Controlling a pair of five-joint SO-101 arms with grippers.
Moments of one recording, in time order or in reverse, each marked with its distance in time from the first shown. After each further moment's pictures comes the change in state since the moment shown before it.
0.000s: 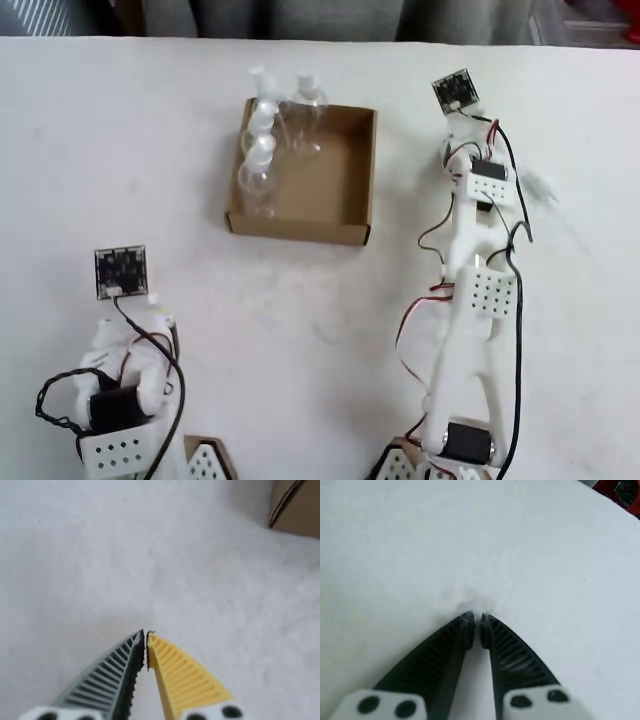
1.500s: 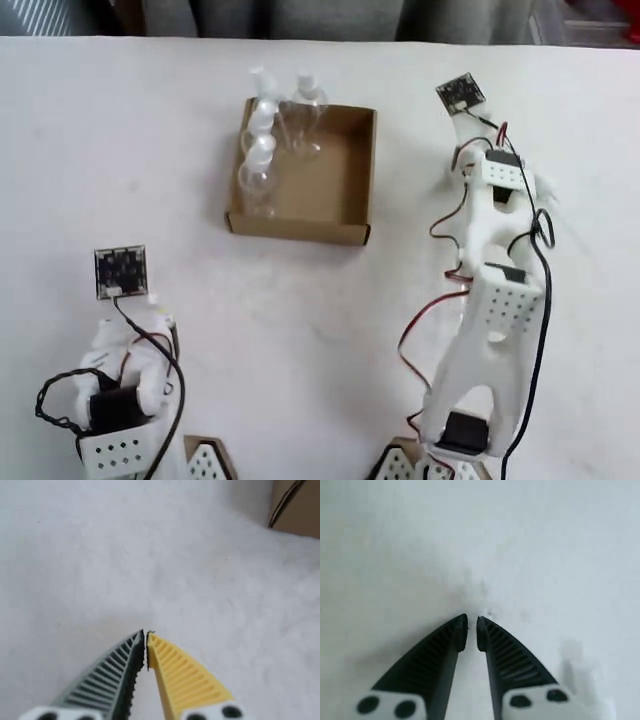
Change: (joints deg) left arm 0.0 0.0 0.0 0.0 0.0; right arm 2.5 -45.2 40.0 5.5 0.2
